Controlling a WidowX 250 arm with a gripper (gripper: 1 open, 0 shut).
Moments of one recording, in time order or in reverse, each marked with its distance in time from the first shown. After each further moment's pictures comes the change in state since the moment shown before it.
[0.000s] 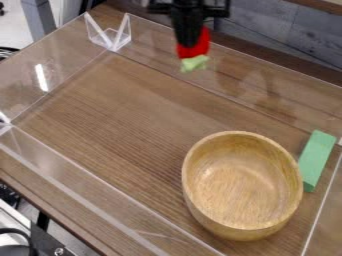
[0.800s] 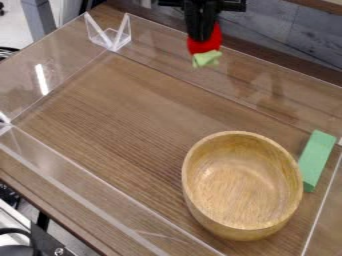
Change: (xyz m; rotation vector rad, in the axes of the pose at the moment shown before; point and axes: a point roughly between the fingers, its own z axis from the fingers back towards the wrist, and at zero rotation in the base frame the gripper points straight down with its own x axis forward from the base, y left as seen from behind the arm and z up) arm -0.006 -0.034 0.012 0.030 0.006 -0.010
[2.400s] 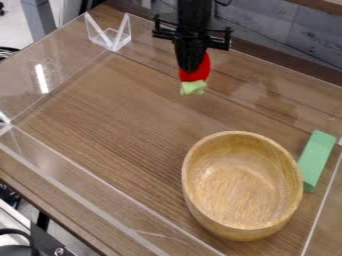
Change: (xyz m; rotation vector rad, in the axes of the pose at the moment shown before) arm 0.004 0.022 -0.048 0.020 -0.010 -0.139
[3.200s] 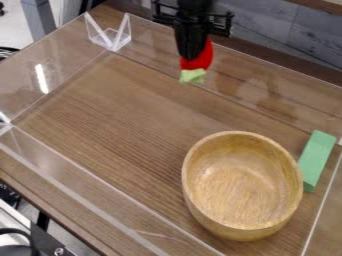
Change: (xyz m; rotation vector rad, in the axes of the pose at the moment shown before) arm -0.002 -0.003 0.026 -0.016 -0.020 -0.060
